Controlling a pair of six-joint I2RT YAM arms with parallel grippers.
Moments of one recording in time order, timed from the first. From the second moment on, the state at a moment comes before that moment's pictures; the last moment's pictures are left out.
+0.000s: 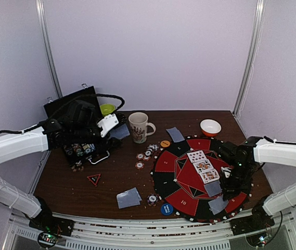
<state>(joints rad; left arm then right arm) -0.73 1.30 1.02 -0.31 0.05 0.48 0.56 1.27 0.72 -1.11 -0.20 0.60</state>
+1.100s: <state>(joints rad) -0.73 1.30 1.02 -0.31 0.04 0.48 0.56 1.37 0.80 -1.20 -0.03 0.61</state>
